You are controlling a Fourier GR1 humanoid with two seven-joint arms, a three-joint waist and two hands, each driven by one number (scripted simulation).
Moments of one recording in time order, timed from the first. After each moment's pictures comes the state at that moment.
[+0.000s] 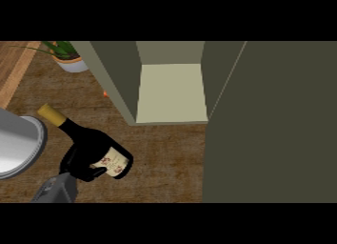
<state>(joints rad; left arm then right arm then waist) -0.39 0.17 0.27 -0.38 0.20 -0.71 -0.51 0.35 -0.13 0.16 -2.40 -0.32 0.27 0.23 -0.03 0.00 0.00</state>
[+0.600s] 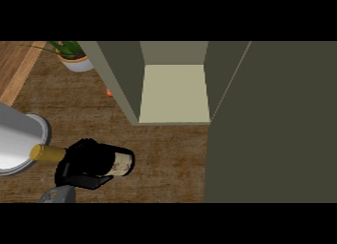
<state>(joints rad) -0.24 0.14 0.21 -0.59 0.07 -0.34 -0.81 0.37 -0.15 0.12 -2.39 -0.32 0.27 0.21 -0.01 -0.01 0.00</state>
